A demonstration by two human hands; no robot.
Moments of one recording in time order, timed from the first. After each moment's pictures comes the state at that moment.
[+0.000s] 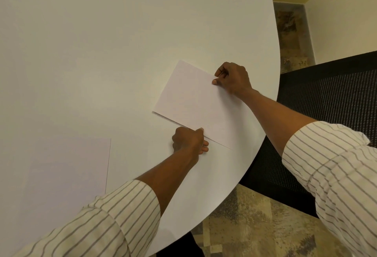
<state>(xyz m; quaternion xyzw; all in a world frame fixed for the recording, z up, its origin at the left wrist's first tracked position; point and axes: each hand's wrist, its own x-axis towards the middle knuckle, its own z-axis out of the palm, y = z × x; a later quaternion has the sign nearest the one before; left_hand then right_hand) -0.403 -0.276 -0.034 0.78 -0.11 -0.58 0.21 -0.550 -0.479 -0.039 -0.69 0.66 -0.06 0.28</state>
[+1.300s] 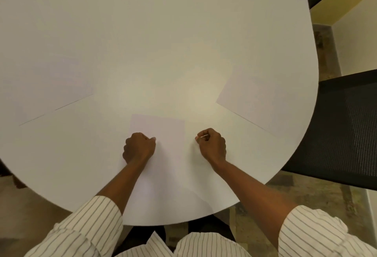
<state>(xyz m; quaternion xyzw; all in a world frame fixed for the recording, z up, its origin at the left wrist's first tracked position) -0.075 -0.115 0.022 0.90 -0.24 -0.36 0.05 -0.299 -0.158 0.009 -0.48 0.75 -0.10 0.44</state>
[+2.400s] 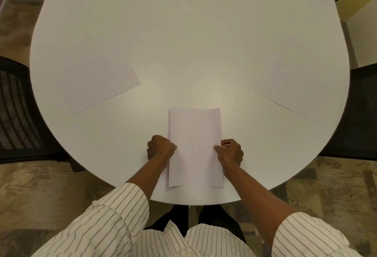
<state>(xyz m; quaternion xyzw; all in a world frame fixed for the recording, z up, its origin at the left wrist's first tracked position) 0.033 -0.033 0.008 0.87 -0.19 -0.45 0.09 -0.187 -0.051 -0.010 -0.33 0.84 -0.14 0.41</state>
